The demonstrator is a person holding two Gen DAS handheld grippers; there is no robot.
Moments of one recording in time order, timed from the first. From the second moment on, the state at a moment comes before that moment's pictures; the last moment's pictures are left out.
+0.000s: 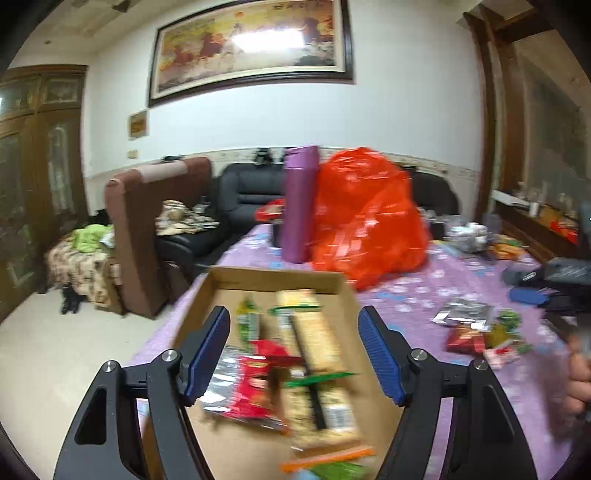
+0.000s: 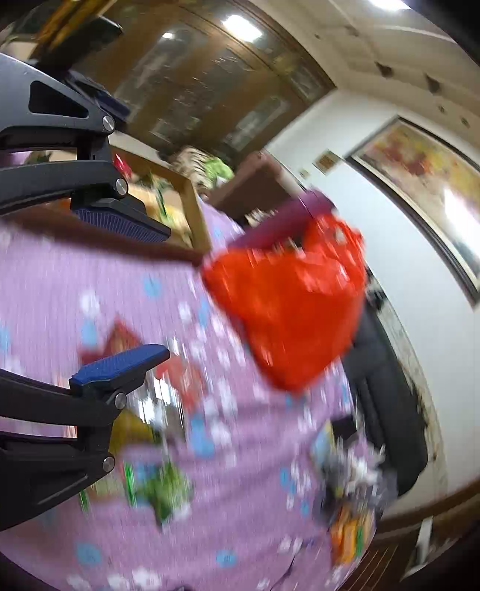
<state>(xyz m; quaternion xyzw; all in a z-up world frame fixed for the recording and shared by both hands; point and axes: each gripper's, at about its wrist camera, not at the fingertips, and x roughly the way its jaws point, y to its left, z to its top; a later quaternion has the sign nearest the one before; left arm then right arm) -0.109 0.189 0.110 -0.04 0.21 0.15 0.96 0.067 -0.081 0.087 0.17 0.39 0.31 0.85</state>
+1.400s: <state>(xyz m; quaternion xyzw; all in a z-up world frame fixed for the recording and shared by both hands) 0.064 0.066 0.024 -0.07 0.44 -0.01 0.89 0.077 -0.090 0.027 0.03 0.46 0.26 0.85</state>
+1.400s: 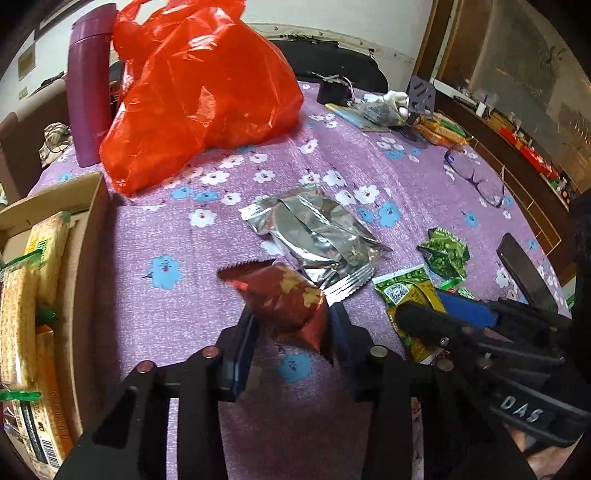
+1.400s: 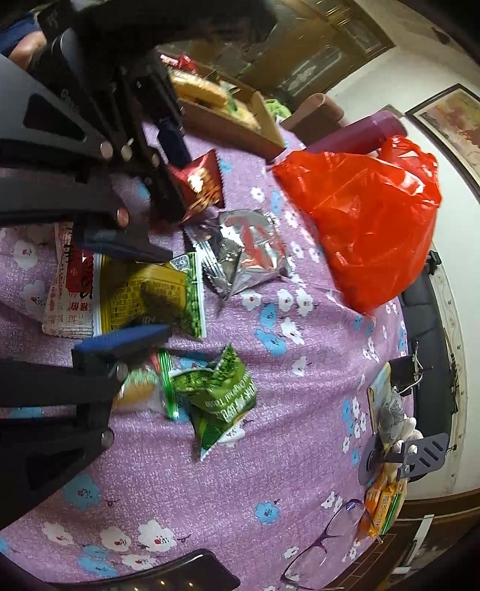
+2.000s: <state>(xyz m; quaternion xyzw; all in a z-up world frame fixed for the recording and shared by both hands) 0.029 0.055 0.065 0.01 0.31 0.06 0.95 0.061 -0.097 0.050 0.04 0.40 0.26 0.88</state>
